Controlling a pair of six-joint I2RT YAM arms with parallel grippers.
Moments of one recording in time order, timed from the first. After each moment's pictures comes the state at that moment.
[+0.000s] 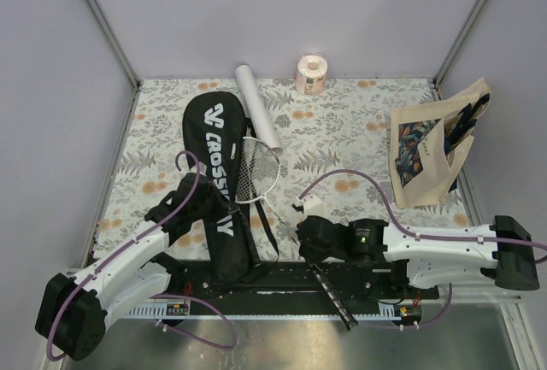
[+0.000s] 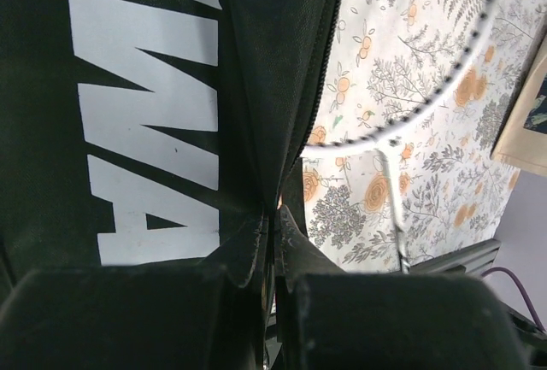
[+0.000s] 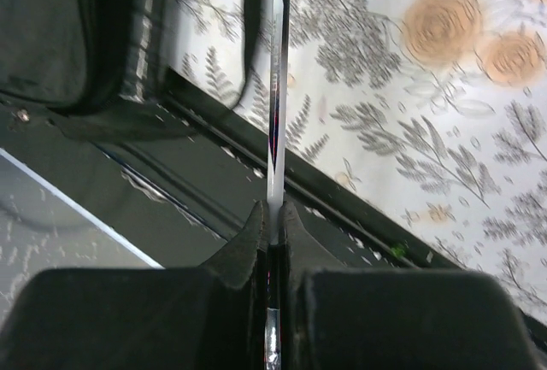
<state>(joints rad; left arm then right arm) -0.50 0.87 0.43 -0.34 0.09 -0.98 1.37 1.08 0.72 -0.58 0.27 0.83</state>
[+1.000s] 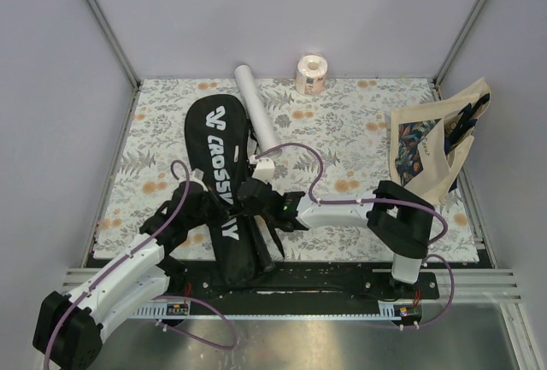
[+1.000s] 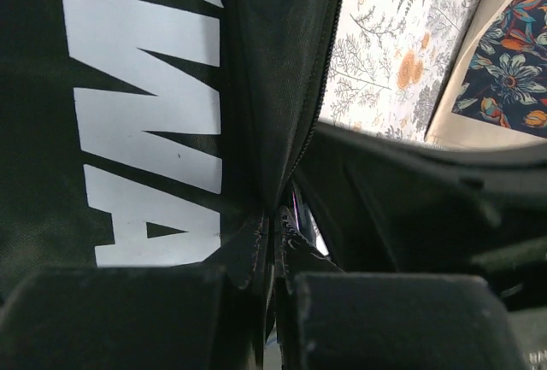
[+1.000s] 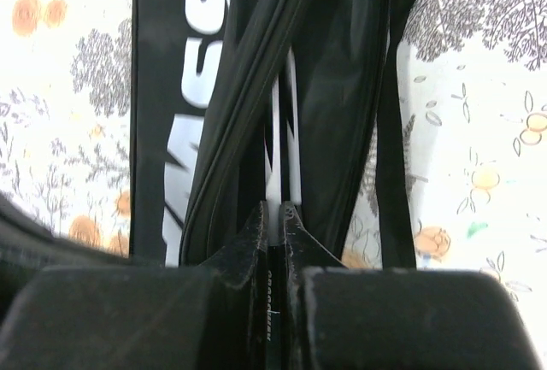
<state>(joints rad) -0.50 0.73 0.34 -0.29 0.17 -1.11 1.19 1.80 1.12 0.00 0.47 0.84</state>
